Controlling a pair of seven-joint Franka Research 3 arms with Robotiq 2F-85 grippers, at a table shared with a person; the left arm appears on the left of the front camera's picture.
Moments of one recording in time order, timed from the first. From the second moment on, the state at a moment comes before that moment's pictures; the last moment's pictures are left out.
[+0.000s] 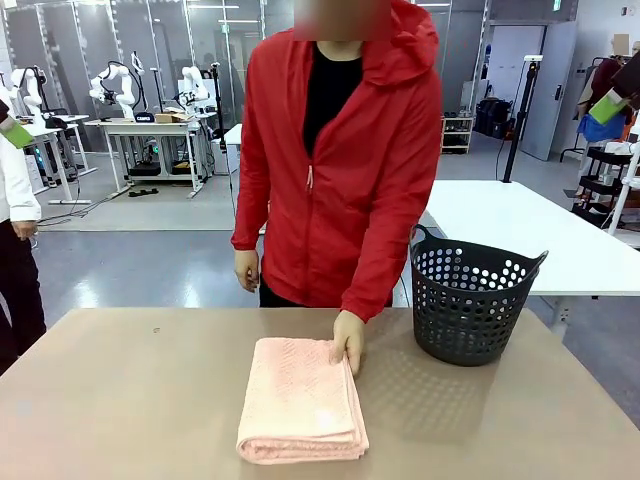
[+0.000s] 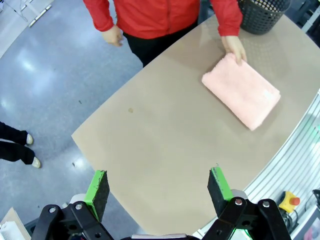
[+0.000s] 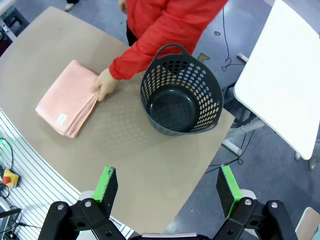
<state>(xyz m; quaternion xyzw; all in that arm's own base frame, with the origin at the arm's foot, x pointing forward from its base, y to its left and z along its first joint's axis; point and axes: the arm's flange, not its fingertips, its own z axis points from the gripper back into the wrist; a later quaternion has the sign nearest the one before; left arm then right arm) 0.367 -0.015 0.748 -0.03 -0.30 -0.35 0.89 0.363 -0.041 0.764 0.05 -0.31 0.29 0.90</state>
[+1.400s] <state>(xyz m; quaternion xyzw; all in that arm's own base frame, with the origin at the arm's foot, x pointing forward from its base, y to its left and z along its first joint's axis) 0.370 -0.017 0.737 -0.05 -0.29 -0.34 0.89 0.363 -0.041 0.764 0.05 -0.31 0.29 0.90</state>
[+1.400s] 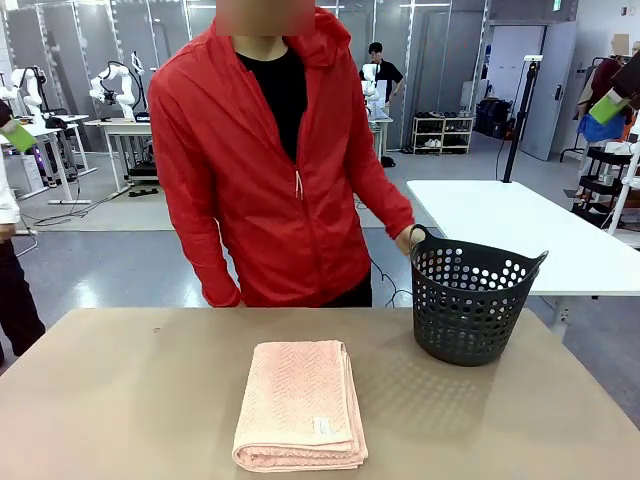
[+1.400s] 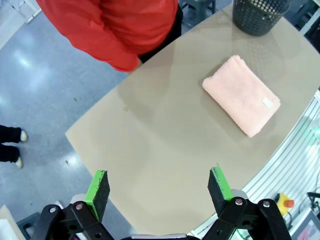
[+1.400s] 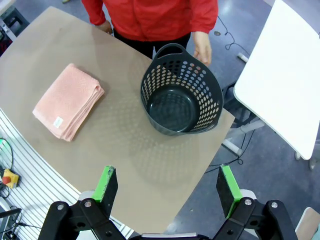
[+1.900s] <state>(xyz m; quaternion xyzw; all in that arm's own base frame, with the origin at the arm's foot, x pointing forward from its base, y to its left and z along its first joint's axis) 0.386 -0.042 0.575 -0.20 -0.21 -0.25 0.92 0.363 -0.041 0.764 0.05 -0.32 0.29 0.90</state>
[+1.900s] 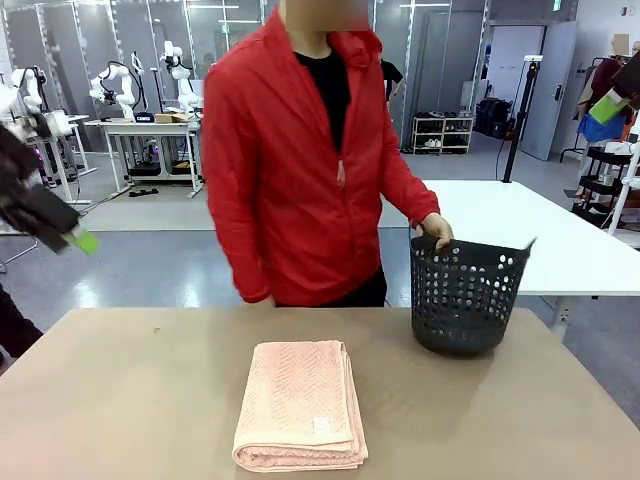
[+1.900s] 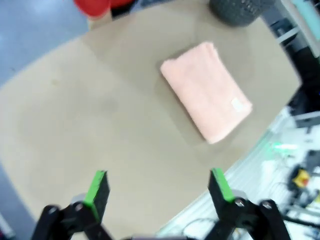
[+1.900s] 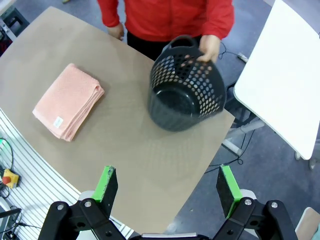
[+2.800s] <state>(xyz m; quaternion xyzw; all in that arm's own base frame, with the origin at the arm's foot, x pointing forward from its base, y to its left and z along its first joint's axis) 0.403 -0.127 0.366 -0.40 -0.19 -0.15 0.88 0.363 -0.041 0.764 0.05 -0.32 0.29 0.90</state>
